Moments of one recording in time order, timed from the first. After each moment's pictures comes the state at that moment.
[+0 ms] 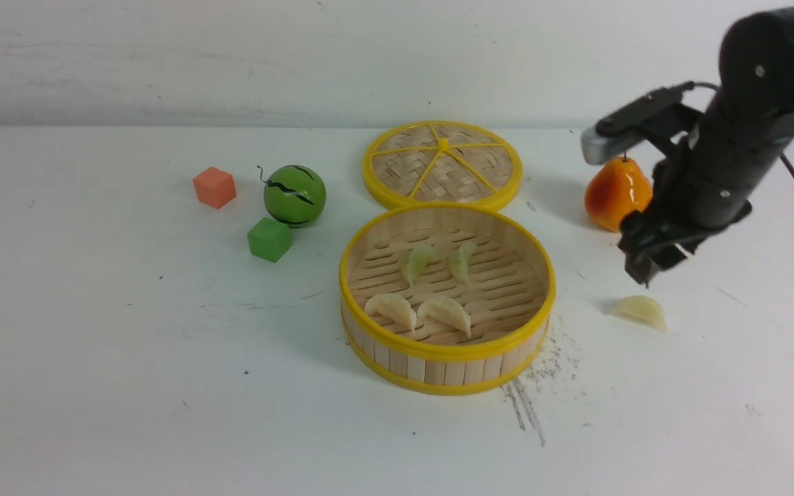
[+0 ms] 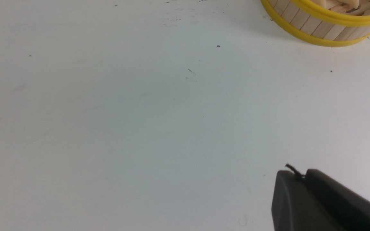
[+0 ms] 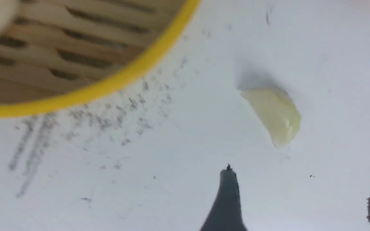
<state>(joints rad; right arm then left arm) 0.18 1.88 -1.57 0.02 1.01 -0.36 -0.57 0.60 -0.93 0.21 1.19 -0.42</state>
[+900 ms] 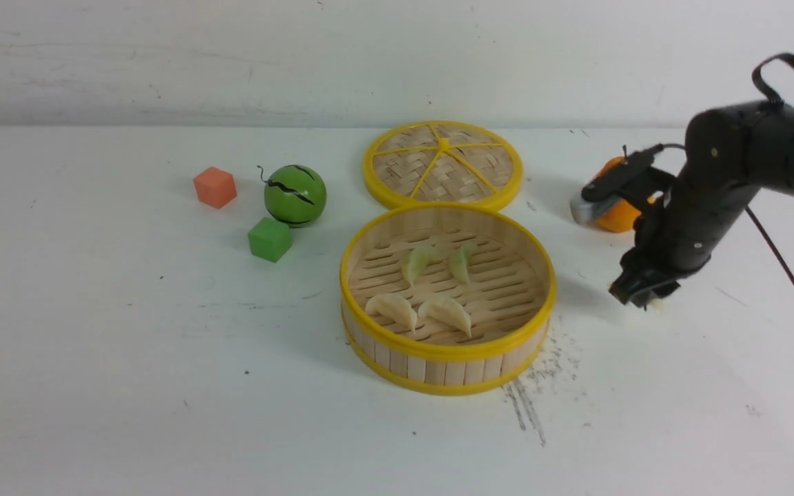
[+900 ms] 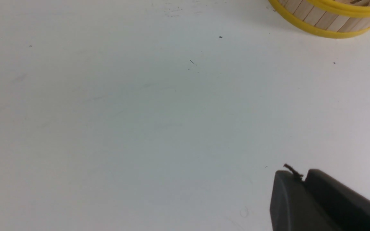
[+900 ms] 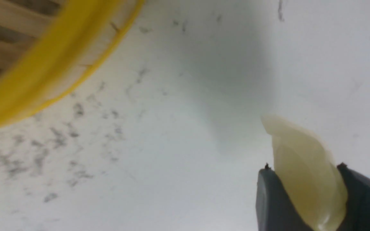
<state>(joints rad) 0.18 2.01 -1.58 -0.02 0.84 -0.42 -0.57 0.60 -0.93 0.20 1.22 -0.42</state>
